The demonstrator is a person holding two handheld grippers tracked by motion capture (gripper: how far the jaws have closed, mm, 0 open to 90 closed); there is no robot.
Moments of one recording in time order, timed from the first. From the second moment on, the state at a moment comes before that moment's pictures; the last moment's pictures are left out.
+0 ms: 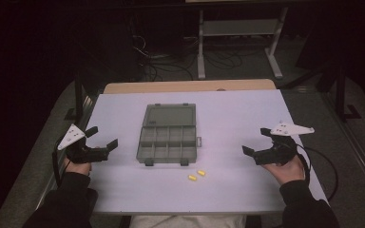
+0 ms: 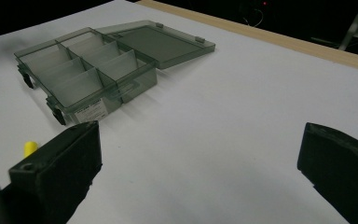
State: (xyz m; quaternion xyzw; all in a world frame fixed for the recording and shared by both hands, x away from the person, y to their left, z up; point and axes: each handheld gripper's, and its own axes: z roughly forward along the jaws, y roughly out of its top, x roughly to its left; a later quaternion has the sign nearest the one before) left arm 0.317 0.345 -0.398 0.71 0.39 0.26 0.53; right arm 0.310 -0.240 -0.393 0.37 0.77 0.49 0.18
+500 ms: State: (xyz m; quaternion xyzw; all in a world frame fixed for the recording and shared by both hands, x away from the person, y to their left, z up) left arm 0.315 0.344 -0.397 0.71 0.39 0.27 0.52; right arm 0.309 -0.233 -0.390 0.37 0.78 0.48 0.16
